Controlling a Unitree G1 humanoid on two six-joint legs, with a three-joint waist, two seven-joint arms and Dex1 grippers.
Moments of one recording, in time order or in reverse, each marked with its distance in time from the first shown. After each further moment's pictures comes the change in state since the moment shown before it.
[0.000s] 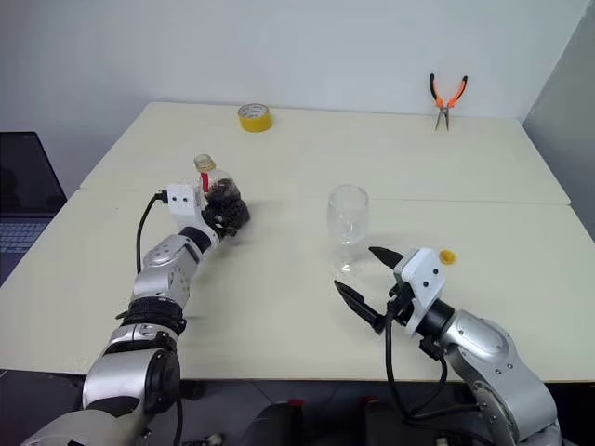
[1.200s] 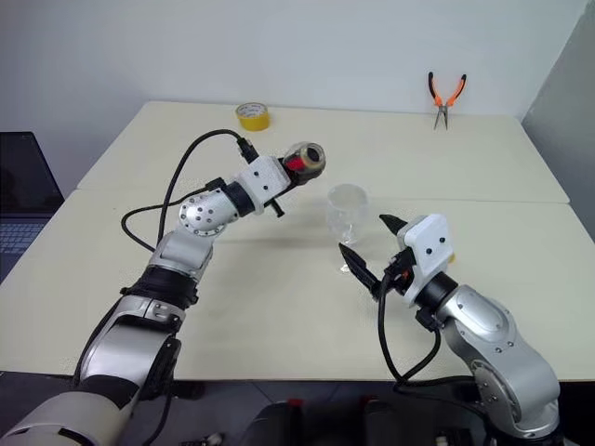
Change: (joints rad) left arm -0.158 0.042 -0.417 -0.168 0.429 -0.445 -0.086; right arm -0.183 0.030 -0.019 -0.037 0.017 0.158 -0.190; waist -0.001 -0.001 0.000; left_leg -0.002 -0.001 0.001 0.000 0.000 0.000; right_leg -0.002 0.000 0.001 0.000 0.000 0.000
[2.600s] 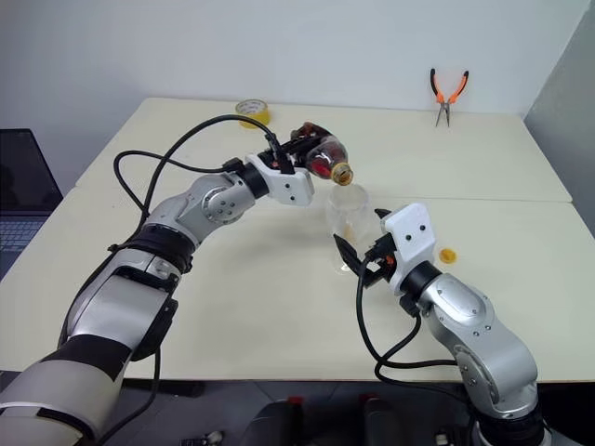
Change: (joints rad) left arm -0.244 0.045 -0.199 0.328 0.477 -0.328 0.490; right arm -0.084 0.050 0.056 0.033 -0.056 0.088 -0.072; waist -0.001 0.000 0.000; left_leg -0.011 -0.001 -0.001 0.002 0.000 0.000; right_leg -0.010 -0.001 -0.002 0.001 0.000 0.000
